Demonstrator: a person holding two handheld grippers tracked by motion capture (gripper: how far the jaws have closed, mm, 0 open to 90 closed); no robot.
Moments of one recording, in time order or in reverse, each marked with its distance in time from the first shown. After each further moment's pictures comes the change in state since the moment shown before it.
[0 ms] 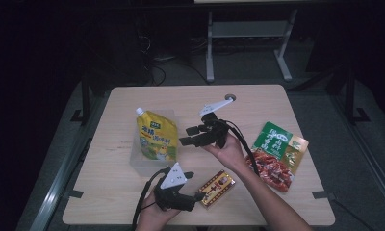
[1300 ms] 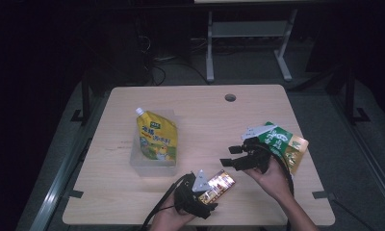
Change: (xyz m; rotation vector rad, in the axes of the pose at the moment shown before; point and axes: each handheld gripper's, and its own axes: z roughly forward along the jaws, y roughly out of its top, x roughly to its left) left arm -0.020 -0.001 0.054 0.246 0.006 0.071; right arm 0.001 -0.095 -0.081 0.067 -0.189 0.092
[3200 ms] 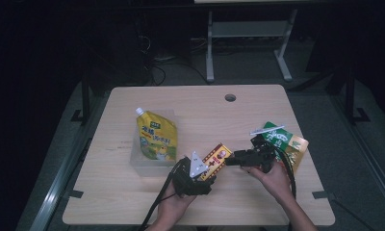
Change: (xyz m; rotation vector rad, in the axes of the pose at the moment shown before) left arm 0.019 0.030 -0.019 -0.162 0.238 -0.087; right arm -0.028 -0.016 0.003 -0.001 0.114 0.302
